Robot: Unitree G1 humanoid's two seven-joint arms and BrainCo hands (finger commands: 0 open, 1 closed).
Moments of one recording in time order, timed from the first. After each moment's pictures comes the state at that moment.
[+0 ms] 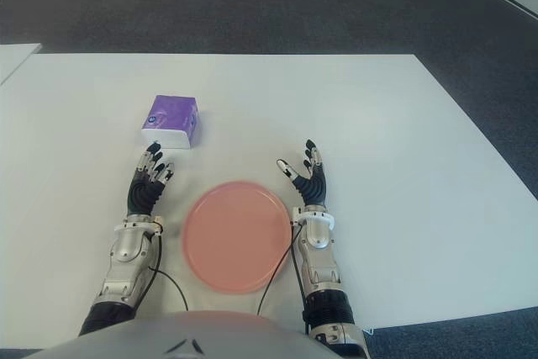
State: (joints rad) left arm 0.13 -0.02 0.06 0.31 0.06 -0.37 0.11; right arm 0.03 0.02 -0.01 0.29 -0.10 -0.24 -0.16
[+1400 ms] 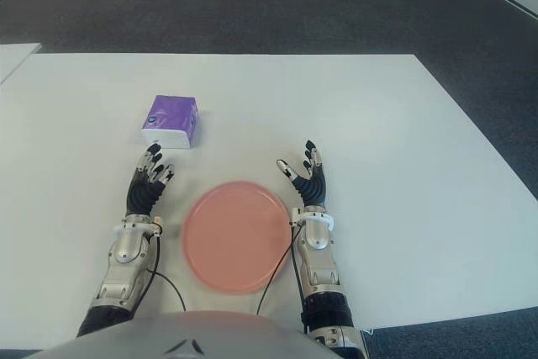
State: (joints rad) left arm 0.17 0.00 0.02 0.15 0.20 -0.33 0.17; right arm 0.04 0.04 -0.01 0.26 -0.10 -0.22 -0.17
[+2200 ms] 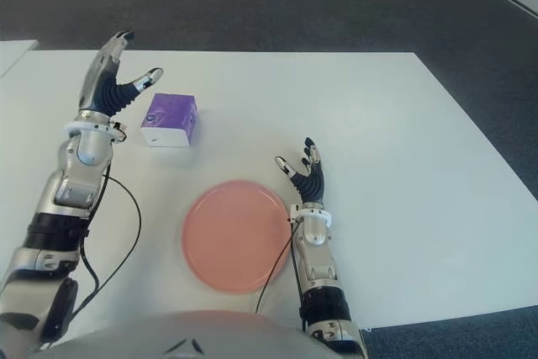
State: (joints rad) left arm -0.34 0.38 -0.02 0.04 0.63 0.03 0.12; right arm 0.01 0.04 -0.01 0.31 -0.11 -0.23 -0.18
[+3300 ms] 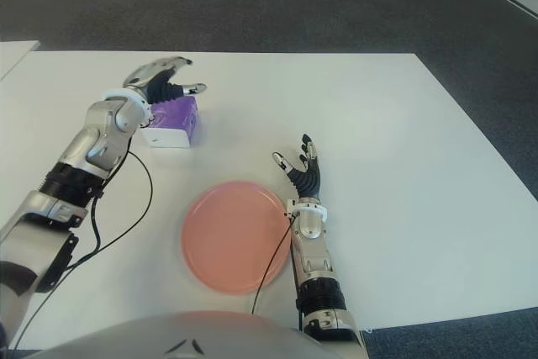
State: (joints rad) left arm -0.65 0.47 -0.30 0.37 0.69 0.07 -0.30; right arm -0.05 0.06 -0.01 0.36 -0.11 -0.25 -0.21
